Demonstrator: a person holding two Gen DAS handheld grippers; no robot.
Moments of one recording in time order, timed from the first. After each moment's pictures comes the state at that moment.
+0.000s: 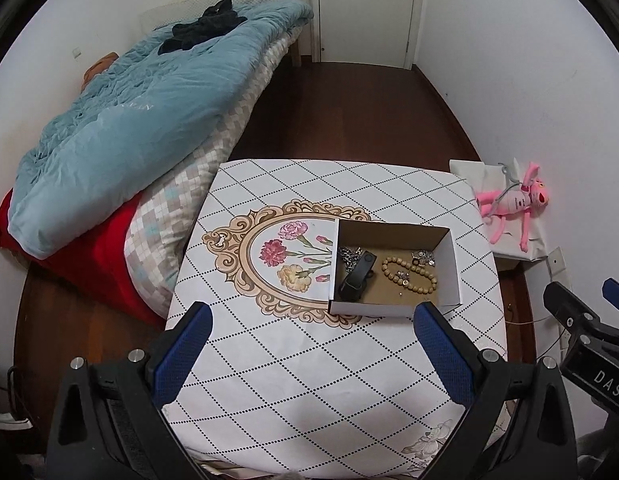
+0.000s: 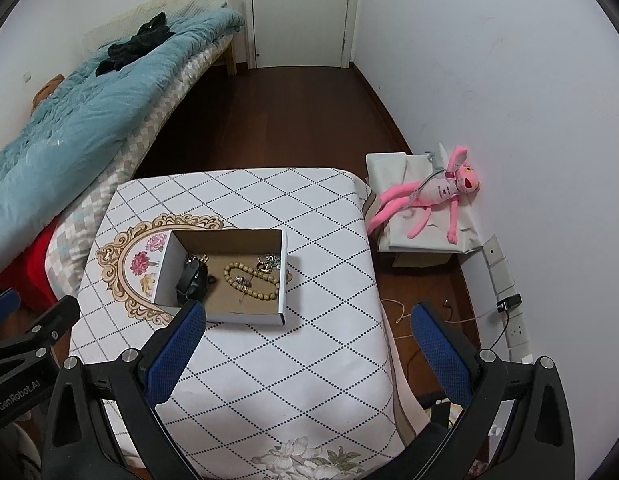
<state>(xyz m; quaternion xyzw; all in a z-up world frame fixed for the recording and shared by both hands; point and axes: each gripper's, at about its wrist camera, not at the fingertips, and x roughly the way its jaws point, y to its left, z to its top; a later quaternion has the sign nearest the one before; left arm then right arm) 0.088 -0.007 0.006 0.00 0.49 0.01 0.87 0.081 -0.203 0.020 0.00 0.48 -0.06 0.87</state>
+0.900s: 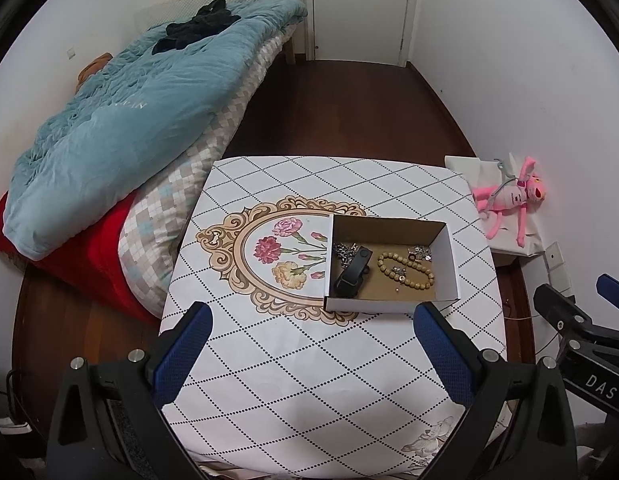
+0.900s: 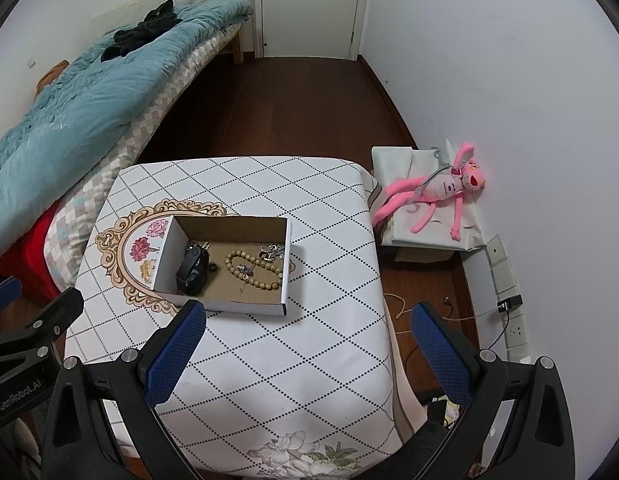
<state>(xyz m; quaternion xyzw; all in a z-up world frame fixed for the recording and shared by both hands) 0.089 -0.006 -0.001 0.00 0.49 0.00 0.87 0.084 -0.201 0.014 -0.01 0.49 -0.05 0.87</state>
